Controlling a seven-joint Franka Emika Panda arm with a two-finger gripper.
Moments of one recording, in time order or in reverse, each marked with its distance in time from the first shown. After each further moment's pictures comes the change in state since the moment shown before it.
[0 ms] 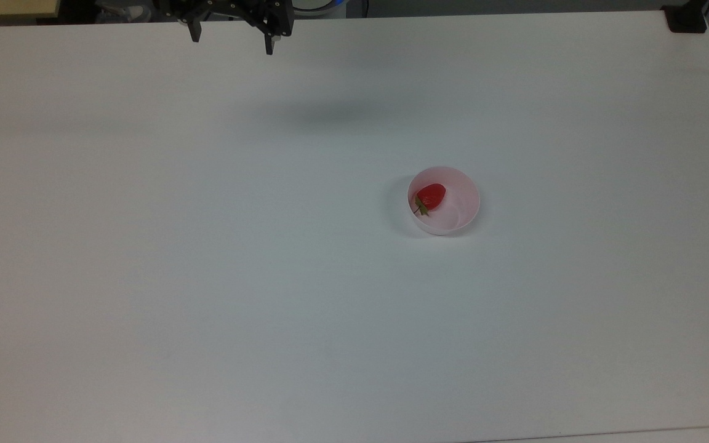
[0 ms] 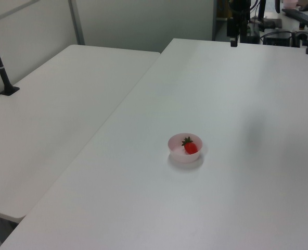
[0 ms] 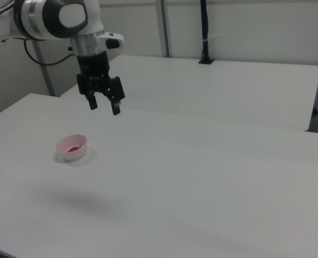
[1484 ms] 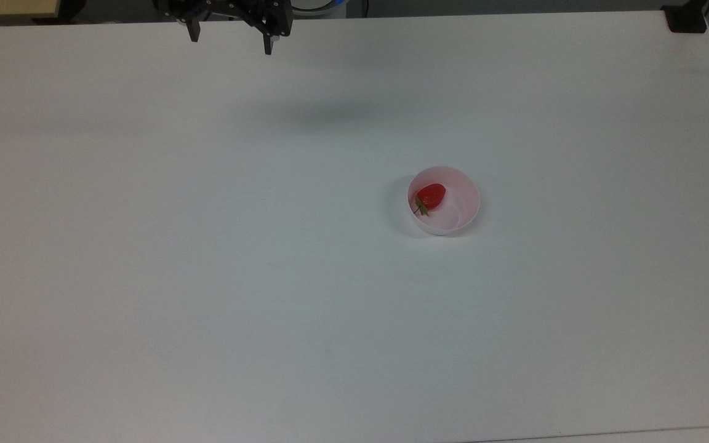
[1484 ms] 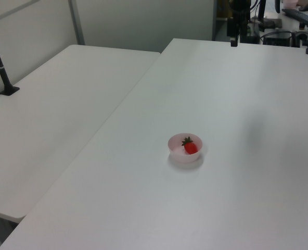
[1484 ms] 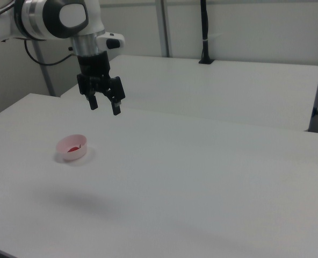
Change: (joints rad) arm -0.001 0.000 -0.002 0.000 0.000 0.000 0.000
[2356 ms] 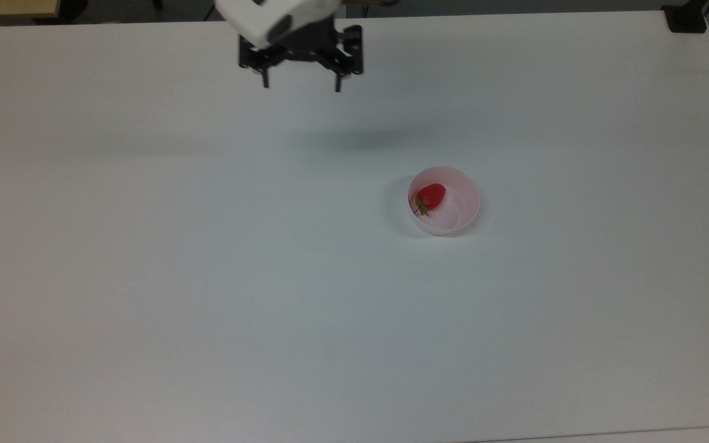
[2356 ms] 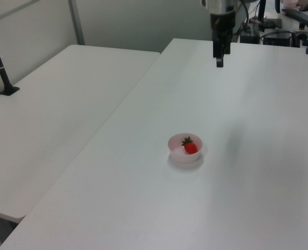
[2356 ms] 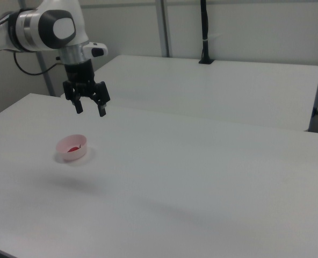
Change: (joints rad) arm 0.138 0.092 0.016 0.009 0.001 0.075 0.021
